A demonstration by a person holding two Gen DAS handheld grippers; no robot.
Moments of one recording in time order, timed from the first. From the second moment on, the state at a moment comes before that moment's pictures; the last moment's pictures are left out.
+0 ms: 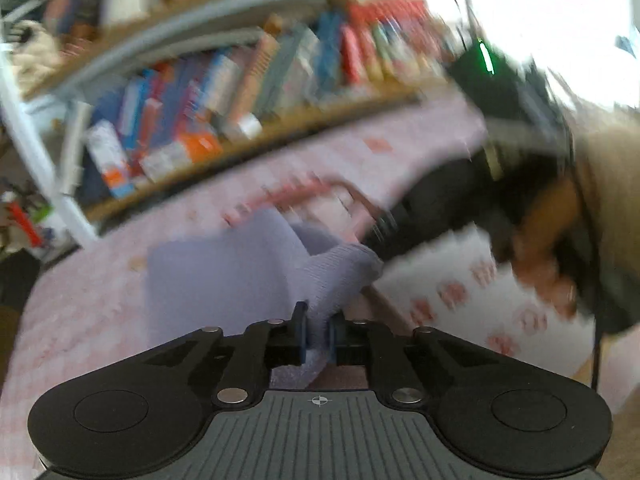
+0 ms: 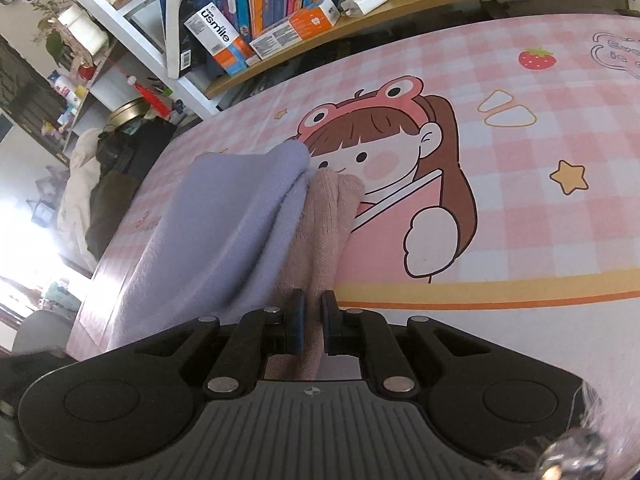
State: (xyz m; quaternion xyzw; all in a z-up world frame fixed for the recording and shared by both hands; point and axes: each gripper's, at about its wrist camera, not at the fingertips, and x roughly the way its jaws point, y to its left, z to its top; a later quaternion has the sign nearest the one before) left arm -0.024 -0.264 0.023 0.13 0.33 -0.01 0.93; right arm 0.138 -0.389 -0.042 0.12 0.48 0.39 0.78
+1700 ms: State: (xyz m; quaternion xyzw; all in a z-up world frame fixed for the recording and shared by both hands) left arm -0.036 -0.181 0.007 -0.04 0.39 0.08 0.92; right arm 0.084 -0.377 0.006 0.12 0.45 0.50 0.73
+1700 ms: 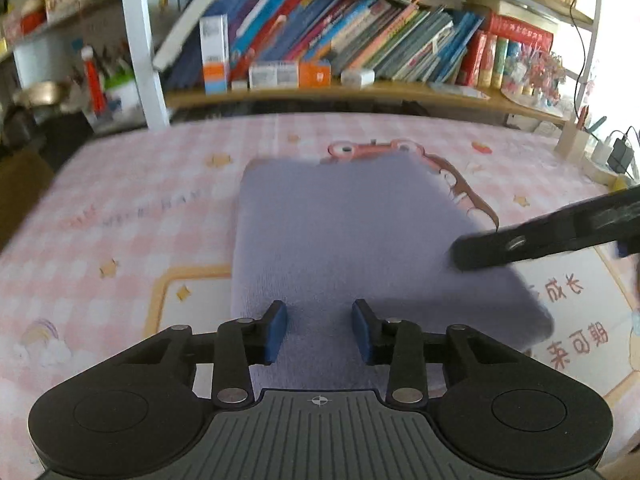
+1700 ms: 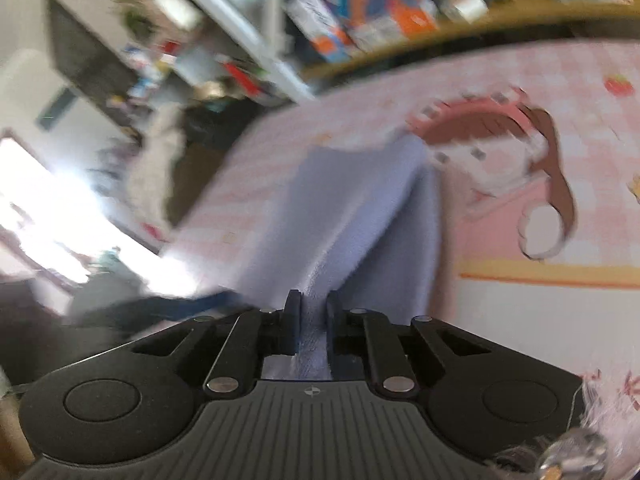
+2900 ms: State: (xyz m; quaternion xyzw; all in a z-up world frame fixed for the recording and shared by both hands) left arm -0.008 -0.077 -0.022 -0.27 0.44 0.00 0.86; right arm 0.084 -0.391 -0.031 0.24 0.56 0.27 0.75
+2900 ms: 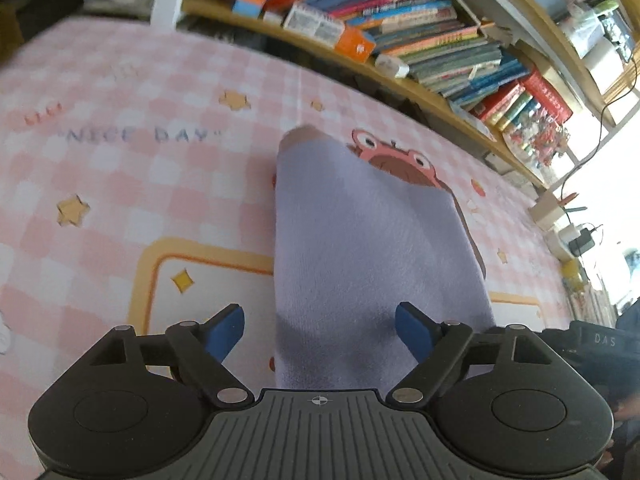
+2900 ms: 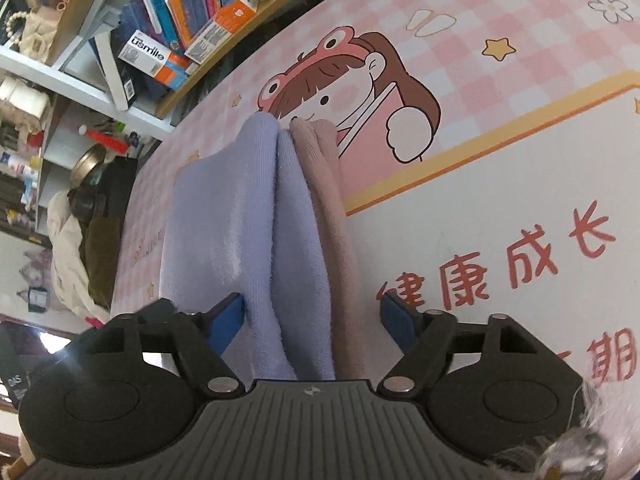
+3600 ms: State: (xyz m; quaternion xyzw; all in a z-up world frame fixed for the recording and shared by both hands) left arm 0.002 -0.085 -0.020 -0.25 0.44 -0.04 0.86; right arm 0.059 -0.344 -0.003 0.09 0.47 0.32 0.82
